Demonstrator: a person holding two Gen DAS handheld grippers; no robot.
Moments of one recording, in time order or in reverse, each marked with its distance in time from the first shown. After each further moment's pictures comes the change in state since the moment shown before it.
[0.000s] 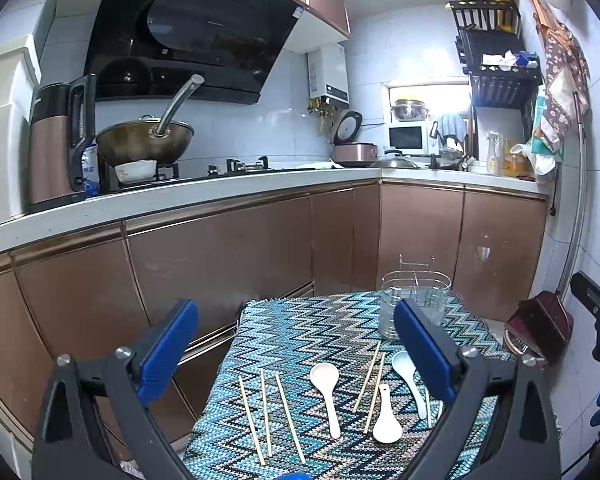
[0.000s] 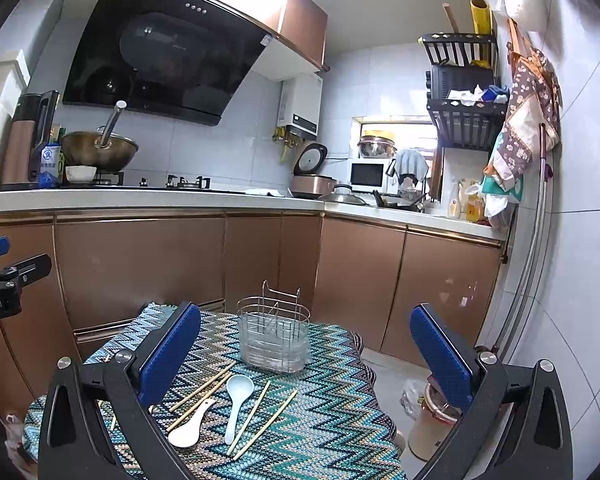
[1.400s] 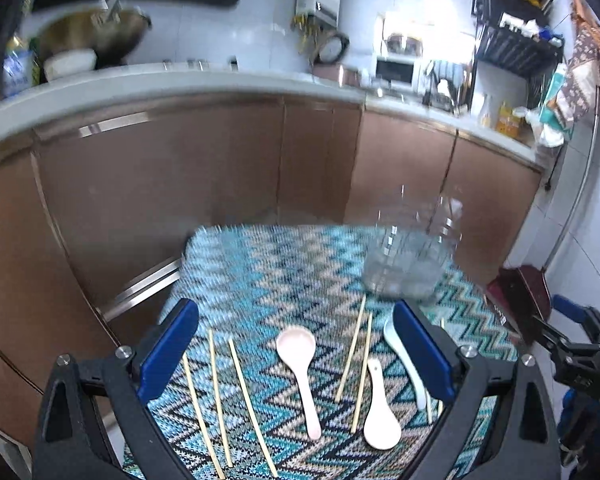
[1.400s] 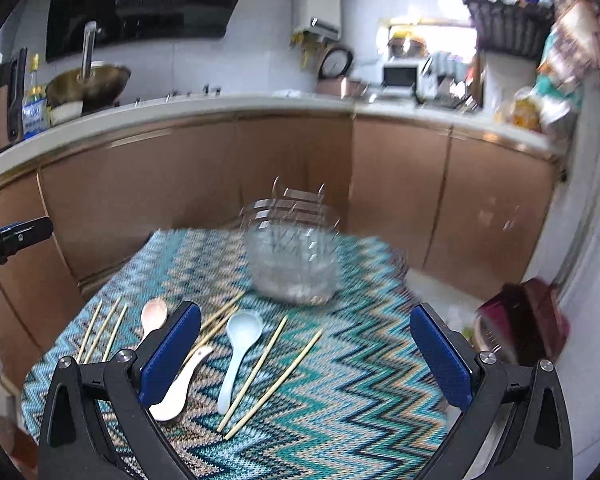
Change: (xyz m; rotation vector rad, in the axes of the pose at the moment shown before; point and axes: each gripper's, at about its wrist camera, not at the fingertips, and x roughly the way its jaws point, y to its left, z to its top) left arm 0.149 0.020 -0.032 -0.086 0.332 -0.184; right arm 0.150 -0.009 -0.068 0.064 0.383 0.211
